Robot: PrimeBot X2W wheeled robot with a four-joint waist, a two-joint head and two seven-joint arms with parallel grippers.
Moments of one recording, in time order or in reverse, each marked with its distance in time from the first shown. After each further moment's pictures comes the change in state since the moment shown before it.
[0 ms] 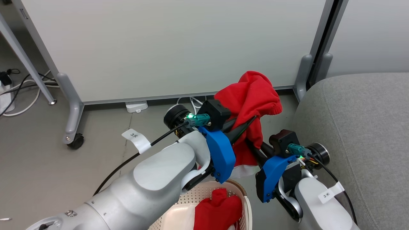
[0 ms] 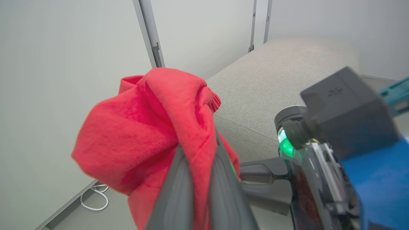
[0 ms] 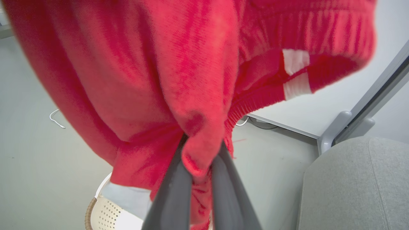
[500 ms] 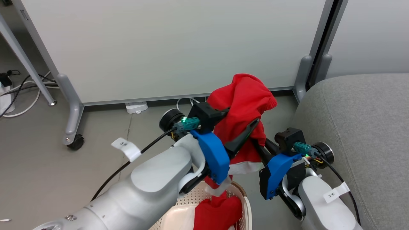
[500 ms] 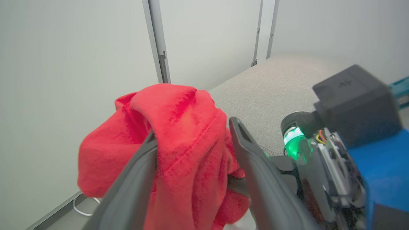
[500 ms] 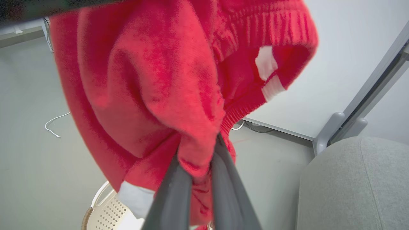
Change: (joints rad) left arm 0.017 -0.002 0.000 0.039 -0.041 0.000 -0.087; right arm 0.001 0.000 -0.028 0.002 0.000 0.000 -0.021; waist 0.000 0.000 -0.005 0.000
